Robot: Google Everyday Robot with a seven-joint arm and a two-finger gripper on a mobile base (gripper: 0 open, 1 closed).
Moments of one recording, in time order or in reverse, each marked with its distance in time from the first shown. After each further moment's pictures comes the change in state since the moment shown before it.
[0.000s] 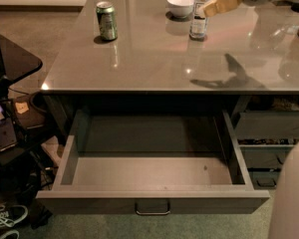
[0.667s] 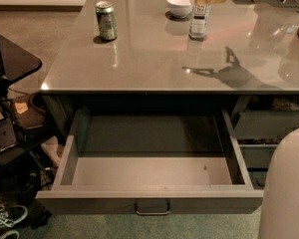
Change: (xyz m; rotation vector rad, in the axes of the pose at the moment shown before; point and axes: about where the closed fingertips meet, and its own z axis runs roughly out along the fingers) arm -0.003 -0.037 0.037 0.142 -0.092 0.206
